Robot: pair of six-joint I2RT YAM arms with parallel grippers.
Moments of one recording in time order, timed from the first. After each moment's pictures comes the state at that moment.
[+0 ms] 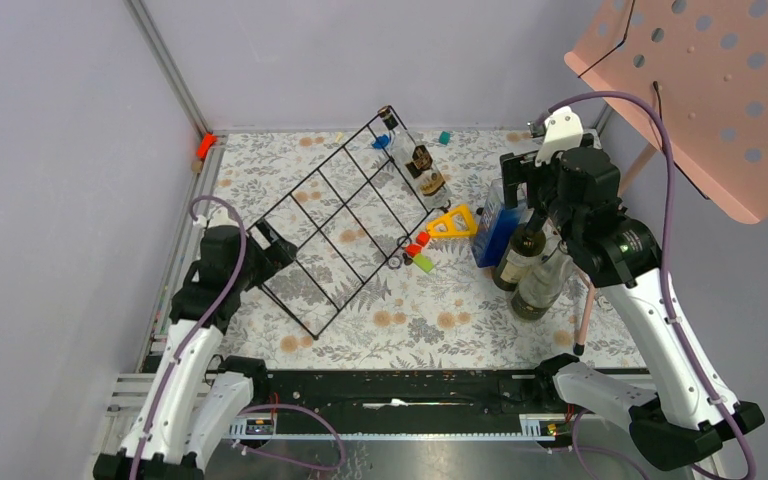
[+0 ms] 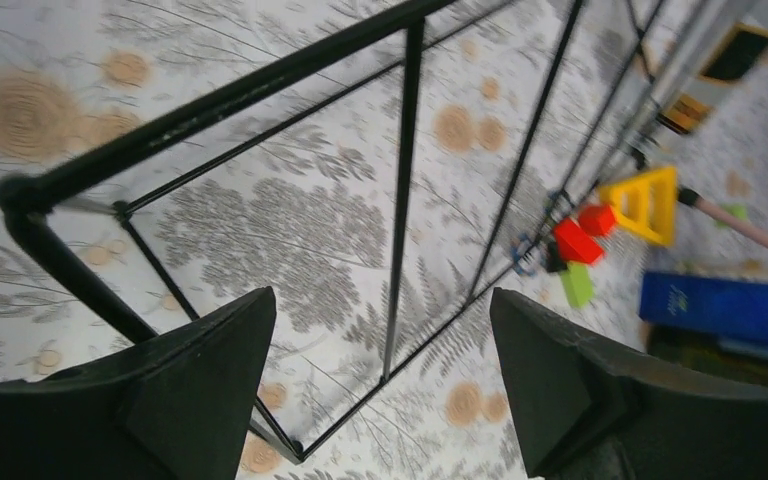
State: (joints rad) left arm -0.12 0.70 0.70 -0.62 0.04 -0.68; right arm 0.43 1.04 1.38 -0.66 0.31 -0.09
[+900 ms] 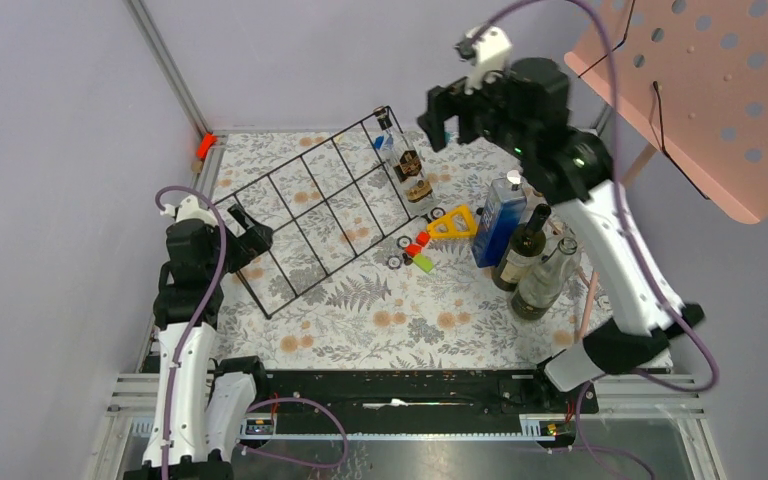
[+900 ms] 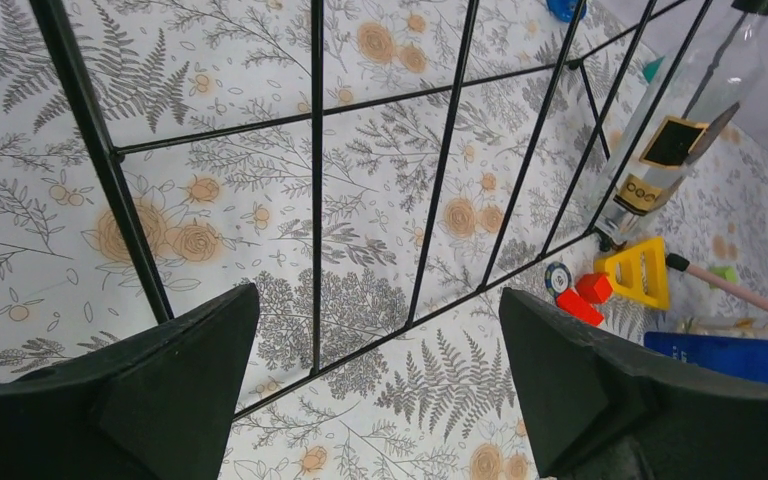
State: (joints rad) left arm 0.13 0.72 0.78 -0.56 0.12 -0.51; right arm 0.56 1.44 1.99 -0.70 -0.02 -0.04
